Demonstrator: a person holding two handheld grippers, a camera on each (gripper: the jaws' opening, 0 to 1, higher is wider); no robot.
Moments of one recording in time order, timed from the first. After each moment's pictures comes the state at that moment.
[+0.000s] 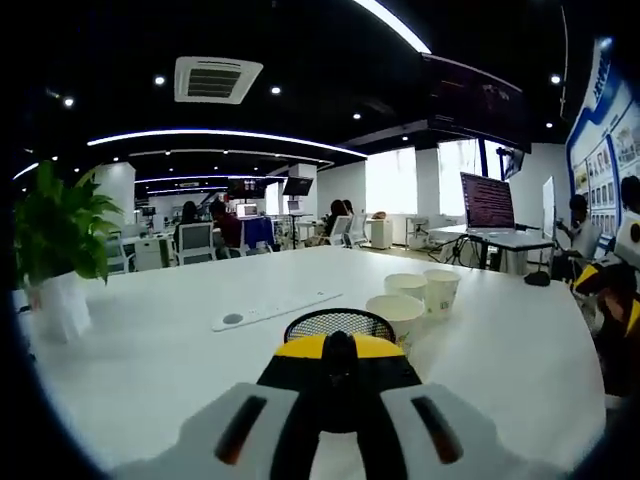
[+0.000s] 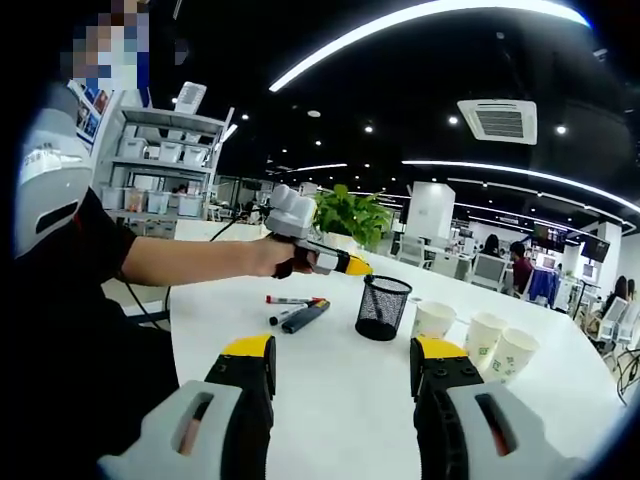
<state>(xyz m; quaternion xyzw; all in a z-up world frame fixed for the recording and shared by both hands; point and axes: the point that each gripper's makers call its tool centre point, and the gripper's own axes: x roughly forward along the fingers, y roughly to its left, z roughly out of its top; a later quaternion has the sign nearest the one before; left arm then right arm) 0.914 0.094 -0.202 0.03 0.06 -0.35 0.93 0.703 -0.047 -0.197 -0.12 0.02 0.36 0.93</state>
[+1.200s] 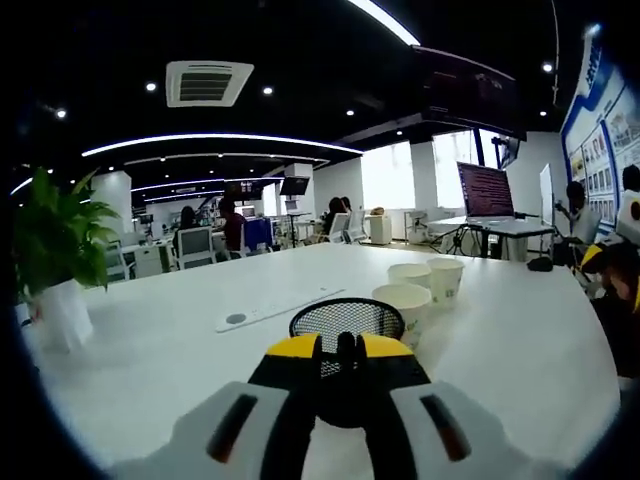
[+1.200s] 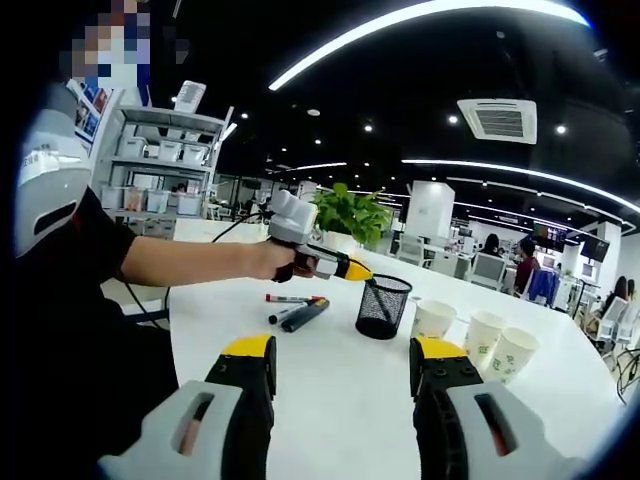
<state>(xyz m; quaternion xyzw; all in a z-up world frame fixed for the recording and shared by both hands) 0.922 0.097 -0.211 0.05 0.06 -0.35 0.93 0.704 -0.048 -0.199 -0.12 0.02 0.36 0.93</state>
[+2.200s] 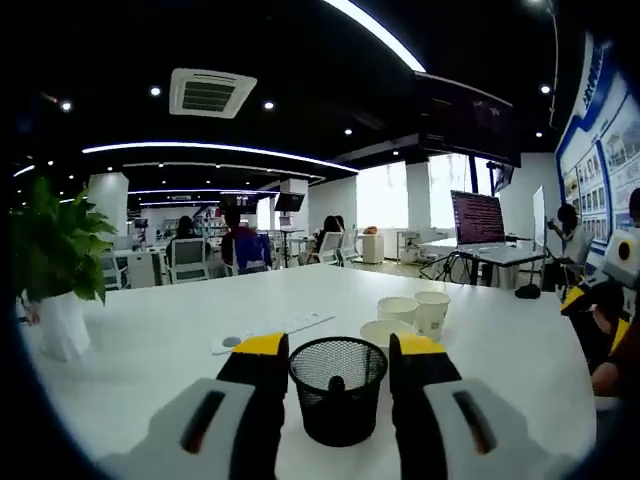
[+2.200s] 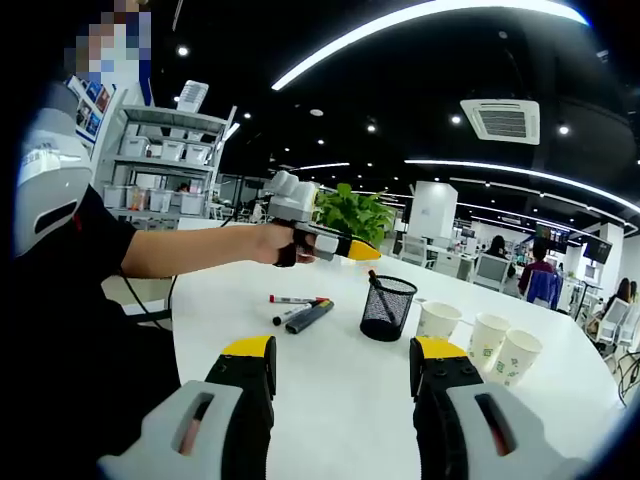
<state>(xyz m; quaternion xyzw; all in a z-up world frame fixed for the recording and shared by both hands) 0.894 0.094 -0.168 0.03 0.03 -0.38 0.92 0.701 -0.040 -0.197 -0.12 0.02 0.36 0.92</state>
